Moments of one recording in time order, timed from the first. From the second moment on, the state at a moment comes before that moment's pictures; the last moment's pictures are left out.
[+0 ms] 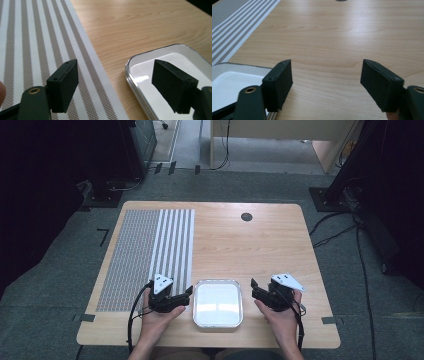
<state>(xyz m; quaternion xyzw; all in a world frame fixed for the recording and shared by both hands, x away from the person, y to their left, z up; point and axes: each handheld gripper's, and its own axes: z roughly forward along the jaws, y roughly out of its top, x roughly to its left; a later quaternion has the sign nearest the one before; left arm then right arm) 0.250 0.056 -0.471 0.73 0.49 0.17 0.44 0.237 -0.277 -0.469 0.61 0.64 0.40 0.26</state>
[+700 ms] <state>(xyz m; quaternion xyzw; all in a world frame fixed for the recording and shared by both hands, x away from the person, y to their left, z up) 0.230 0.032 -0.483 0.75 0.49 0.17 0.40 0.226 -0.260 -0.489 0.56 0.66 0.47 0.15</state>
